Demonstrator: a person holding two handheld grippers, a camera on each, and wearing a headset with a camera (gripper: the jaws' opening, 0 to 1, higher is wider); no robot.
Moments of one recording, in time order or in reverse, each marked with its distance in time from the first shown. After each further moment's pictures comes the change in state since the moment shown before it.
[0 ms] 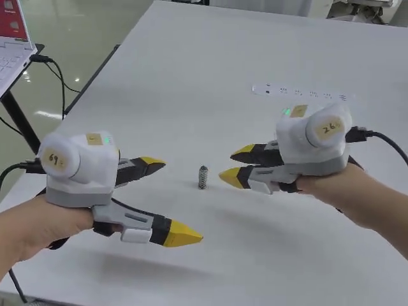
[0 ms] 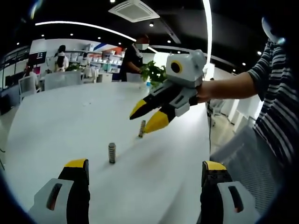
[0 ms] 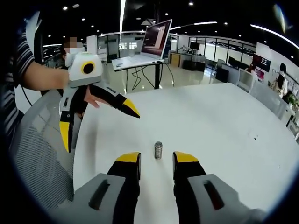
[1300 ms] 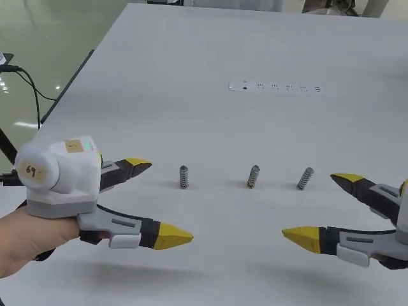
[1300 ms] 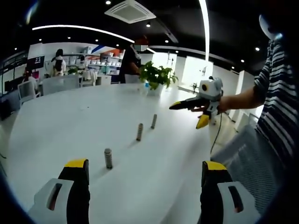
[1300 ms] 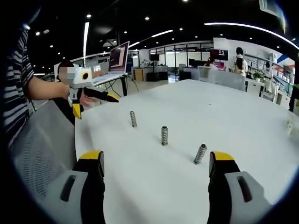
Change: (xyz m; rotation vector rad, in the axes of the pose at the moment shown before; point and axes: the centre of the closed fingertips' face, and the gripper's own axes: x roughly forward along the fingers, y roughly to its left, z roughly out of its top) left arm 0.006 -0.009 0.008 0.038 -0.008 0.011; right arm -0.136 -0.013 -0.098 0.253 -0.154 -0.290
